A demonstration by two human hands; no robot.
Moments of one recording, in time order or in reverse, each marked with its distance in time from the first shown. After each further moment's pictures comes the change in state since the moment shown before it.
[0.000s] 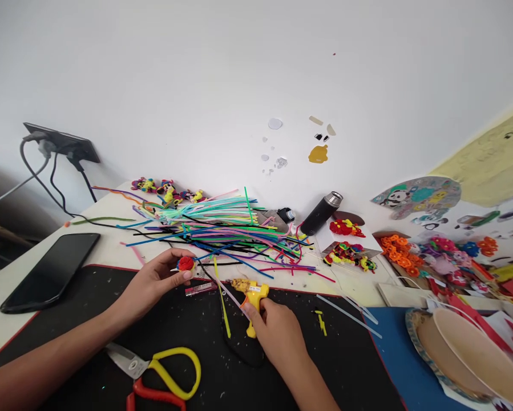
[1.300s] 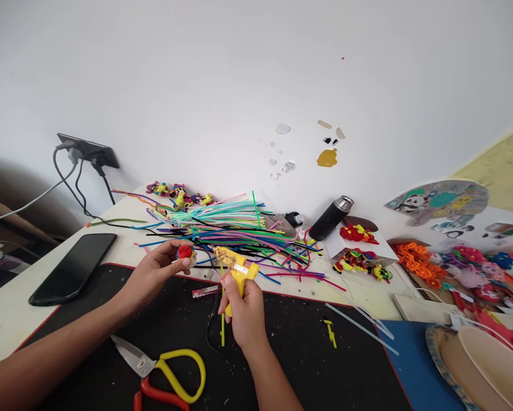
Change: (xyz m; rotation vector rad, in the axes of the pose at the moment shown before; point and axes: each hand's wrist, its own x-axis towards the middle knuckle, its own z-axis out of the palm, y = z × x) left_hand 0.010 0.005 -0.015 -0.027 0.101 0.027; right_hand 0.033 -0.076 0.050 1.028 0.055 -0.006
